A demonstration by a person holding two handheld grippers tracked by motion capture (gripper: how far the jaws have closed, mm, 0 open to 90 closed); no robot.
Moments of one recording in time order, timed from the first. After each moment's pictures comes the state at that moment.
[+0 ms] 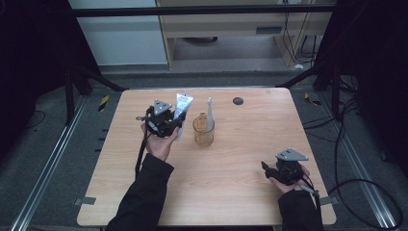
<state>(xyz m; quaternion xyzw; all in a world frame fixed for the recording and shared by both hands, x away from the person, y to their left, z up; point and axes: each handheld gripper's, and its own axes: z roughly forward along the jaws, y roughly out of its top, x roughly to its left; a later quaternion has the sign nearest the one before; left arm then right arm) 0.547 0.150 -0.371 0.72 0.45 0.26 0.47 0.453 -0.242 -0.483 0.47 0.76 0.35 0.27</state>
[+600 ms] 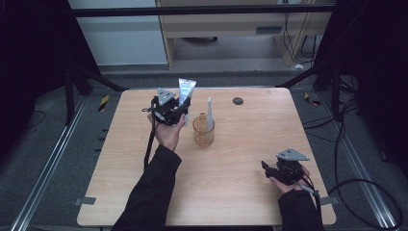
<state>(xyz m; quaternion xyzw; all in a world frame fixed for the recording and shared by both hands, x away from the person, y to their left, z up) 0.574 0.132 -0.360 0.67 0.45 0.29 0.52 0.454 -0.243 -0.483 0.48 0.75 0.36 0.27</state>
